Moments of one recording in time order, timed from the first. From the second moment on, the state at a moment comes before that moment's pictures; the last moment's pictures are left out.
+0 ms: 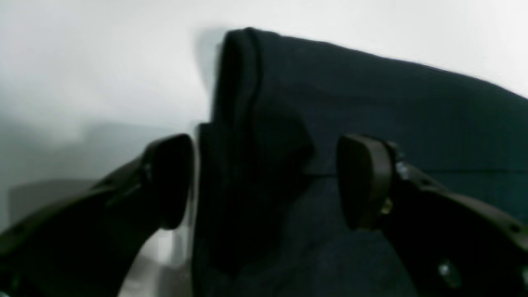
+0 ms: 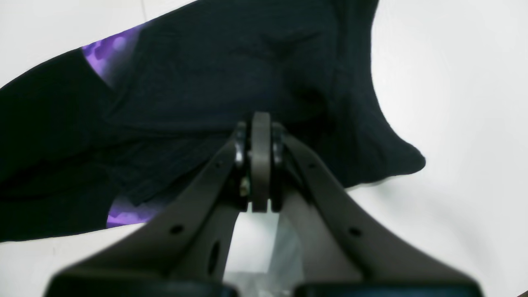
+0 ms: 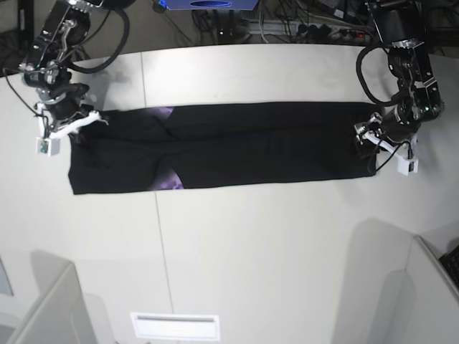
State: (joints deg) left arm 7.2 -19.2 -23.3 81.0 -36.1 -15.2 52.1; right arm -15.5 2.6 30.4 106.4 23.2 17.4 -52.2
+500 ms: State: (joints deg) left arm 4.2 -18.6 -23.3 72.7 -40.5 -16.3 49.7; right arm -15.6 2.6 30.4 106.4 23.2 17.4 -52.2
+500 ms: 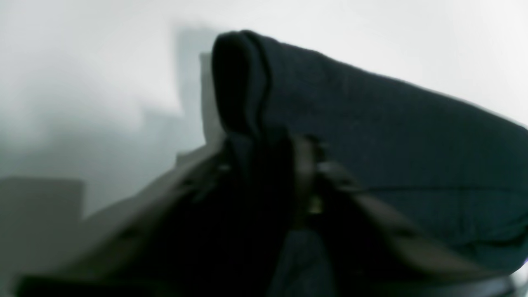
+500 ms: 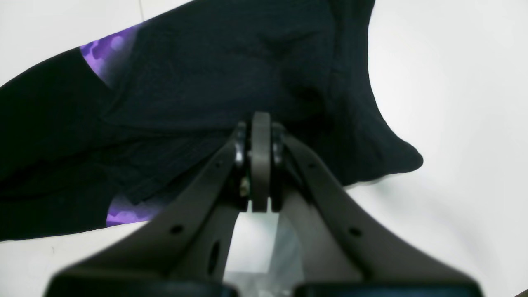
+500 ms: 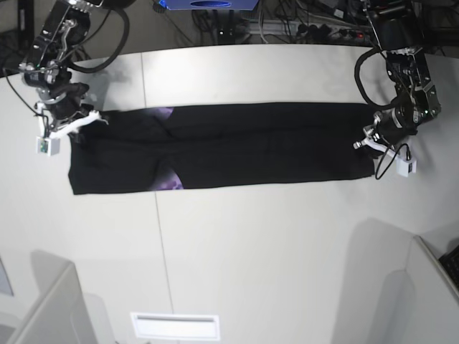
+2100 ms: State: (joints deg) left arm 10.7 -8.4 -13.5 103.5 -34.5 -14.5 64.1; right arm -14.7 2.7 30.5 106.4 23.2 17.4 -52.2
